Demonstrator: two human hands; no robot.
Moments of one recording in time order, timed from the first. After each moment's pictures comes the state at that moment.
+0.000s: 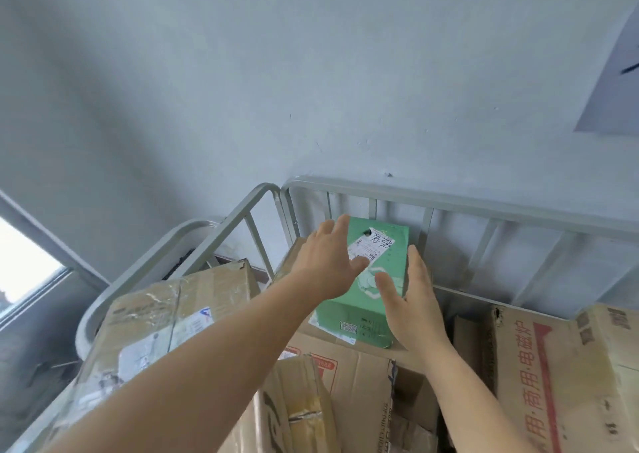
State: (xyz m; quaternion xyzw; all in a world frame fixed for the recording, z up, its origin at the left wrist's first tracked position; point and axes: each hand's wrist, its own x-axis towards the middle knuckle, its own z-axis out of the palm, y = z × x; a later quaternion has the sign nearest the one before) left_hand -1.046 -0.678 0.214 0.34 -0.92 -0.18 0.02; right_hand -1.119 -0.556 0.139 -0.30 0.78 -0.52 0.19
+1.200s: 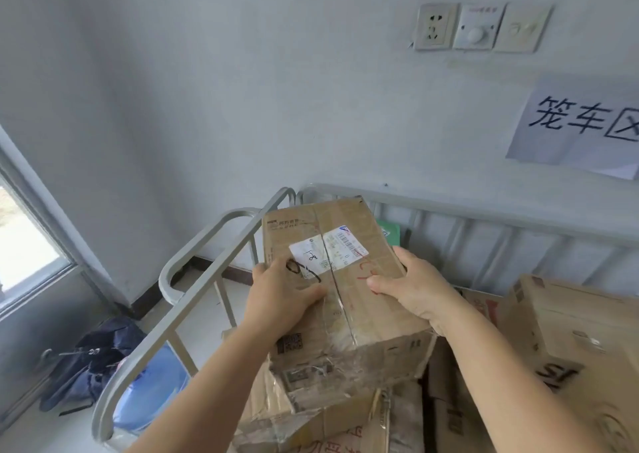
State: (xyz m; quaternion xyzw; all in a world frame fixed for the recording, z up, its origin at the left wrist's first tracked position) left_hand -0.793 -0.613 0.255 0.45 -0.80 -0.37 0.15; right_hand -0.954 -0.478 0.264 -0.29 0.82 -0.40 0.28
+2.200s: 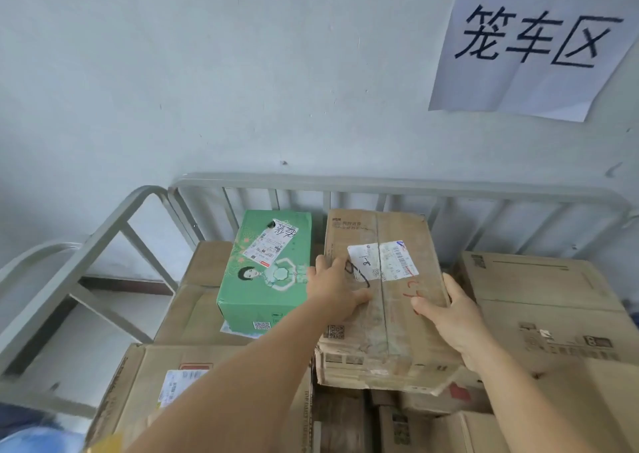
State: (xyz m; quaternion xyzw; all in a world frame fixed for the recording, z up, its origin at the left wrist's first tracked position) left_hand -1.158 -0.588 0.102 0.30 -0.89 -0.33 -0.08; right_hand -1.227 -0.395 0.087 -0.03 0.84 -0.48 0.25
